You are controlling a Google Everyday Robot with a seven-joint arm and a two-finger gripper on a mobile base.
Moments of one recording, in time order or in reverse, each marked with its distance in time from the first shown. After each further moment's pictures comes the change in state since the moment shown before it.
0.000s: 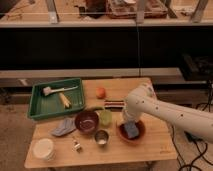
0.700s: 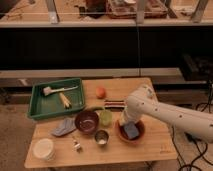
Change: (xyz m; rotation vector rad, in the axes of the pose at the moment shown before) arm 0.000 0.012 0.012 -0.024 0.006 0.030
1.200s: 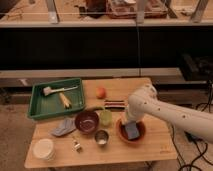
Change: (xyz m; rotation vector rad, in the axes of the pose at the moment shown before) arm 0.001 0.009 -0.011 -0.004 0.012 0.017
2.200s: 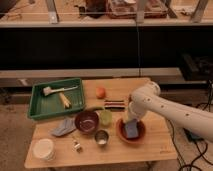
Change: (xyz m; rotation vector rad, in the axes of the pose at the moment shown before) arm 0.007 0.015 -0.015 0.033 -0.002 0.029
